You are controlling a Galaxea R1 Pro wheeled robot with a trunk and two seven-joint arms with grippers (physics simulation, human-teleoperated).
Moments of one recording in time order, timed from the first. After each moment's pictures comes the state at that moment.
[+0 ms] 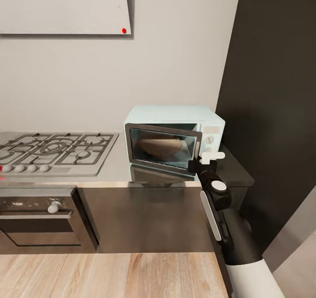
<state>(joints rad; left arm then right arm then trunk) -0.09 -0.05 0.09 -0.06 -0.02 -0.19 -0.01 -0.60 0.12 0.16 -1.51 0.03 0.51 -0.21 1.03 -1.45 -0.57</state>
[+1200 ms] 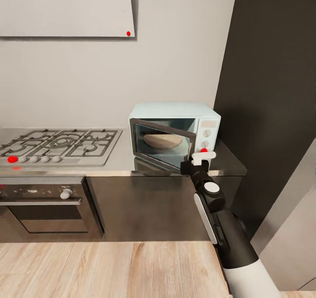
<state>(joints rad) -0.09 -0.05 0.09 -0.06 -0.02 -0.19 0.00 -0.60 0.12 0.24 -1.51 0.03 0.51 -0.20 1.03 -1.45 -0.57</state>
